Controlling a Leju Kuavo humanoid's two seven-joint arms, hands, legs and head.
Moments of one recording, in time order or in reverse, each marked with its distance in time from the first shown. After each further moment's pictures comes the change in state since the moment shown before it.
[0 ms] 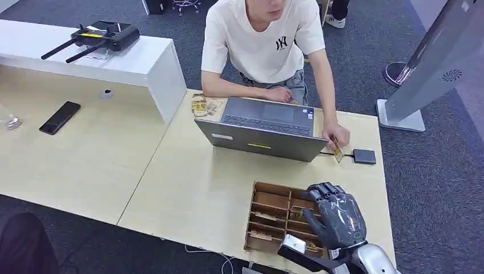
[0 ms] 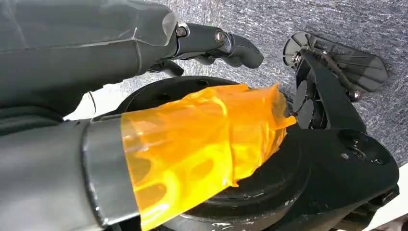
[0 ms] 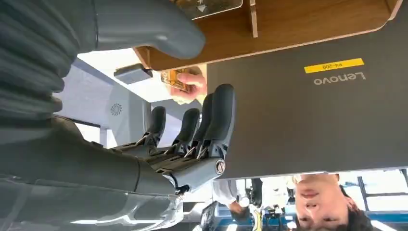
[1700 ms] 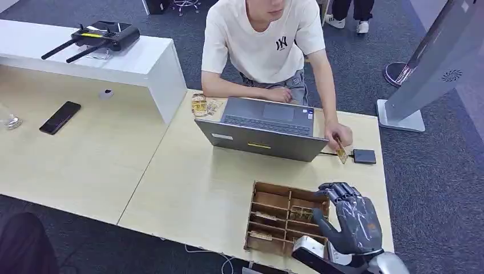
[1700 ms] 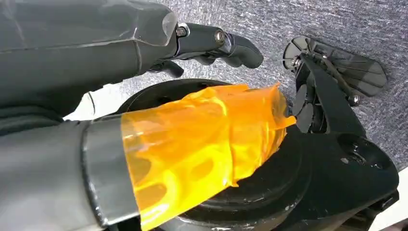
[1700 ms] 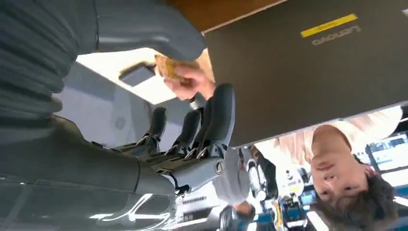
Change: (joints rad) left arm 0.001 -0.004 0.018 0.000 -0.019 0.019 -0.011; right arm 0.109 0.025 -0.137 -0.108 -0.052 -0.021 -0.062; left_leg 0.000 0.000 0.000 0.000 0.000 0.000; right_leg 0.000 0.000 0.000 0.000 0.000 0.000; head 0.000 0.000
